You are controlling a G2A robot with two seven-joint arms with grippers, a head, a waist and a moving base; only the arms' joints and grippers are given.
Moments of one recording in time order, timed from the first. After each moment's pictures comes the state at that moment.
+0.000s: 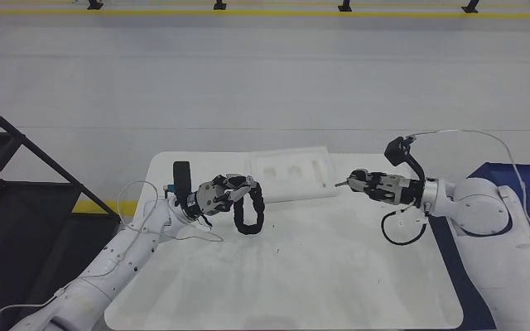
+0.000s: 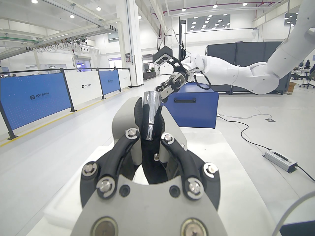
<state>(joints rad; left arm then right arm) 0.92 -0.96 -0.79 -1.22 1.23 -0.86 0.96 -1.09 -0.94 1.42 -1.59 -0.14 -0.62 1.05</state>
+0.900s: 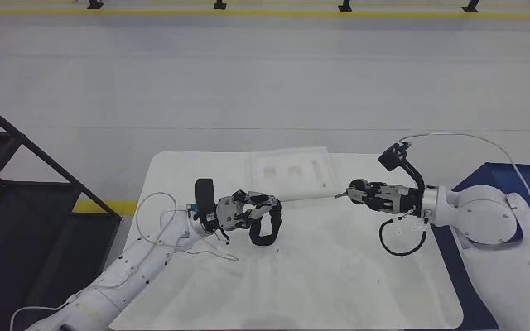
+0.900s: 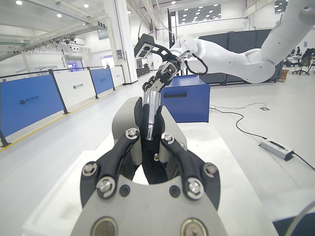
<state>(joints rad) 0.96 -1.00 -0.73 -1.31 1.33 -0.74 0.96 -1.20 -0.91 1.49 -1.83 -0.16 -0.37 1.15</state>
